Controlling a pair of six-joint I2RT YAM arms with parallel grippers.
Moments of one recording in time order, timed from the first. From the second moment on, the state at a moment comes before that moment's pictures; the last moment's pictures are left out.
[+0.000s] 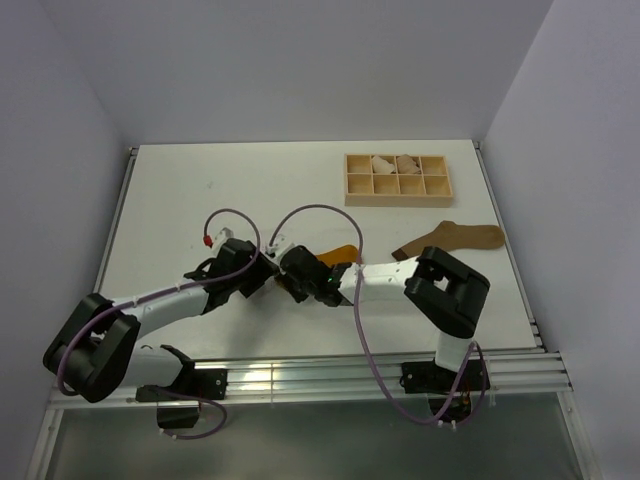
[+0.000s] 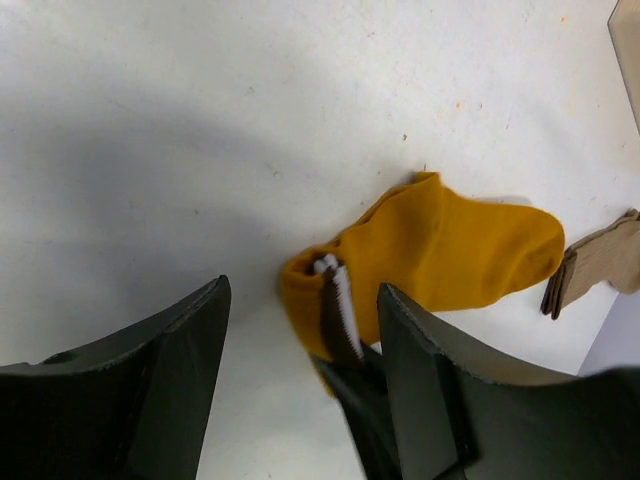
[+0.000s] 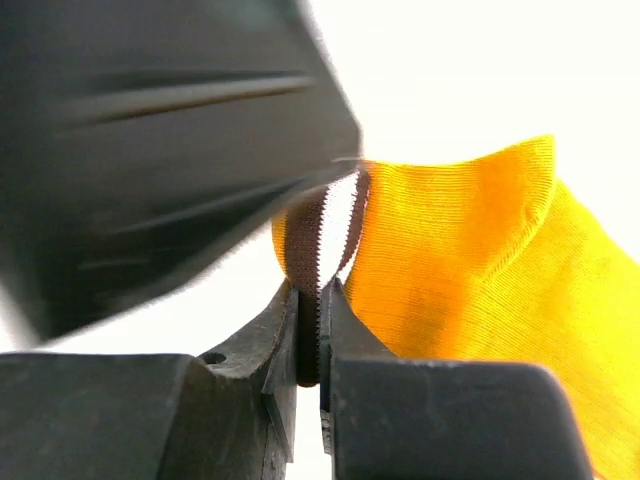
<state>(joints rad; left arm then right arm) -0.58 1.31 0.51 0.02 -0.12 -1.19 1.06 1.80 0.96 0.04 0.18 0.15</state>
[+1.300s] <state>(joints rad) -0.63 1.46 0.50 0.25 0.02 -1.18 0.67 1.79 0.58 0.63 -0.49 0.89</state>
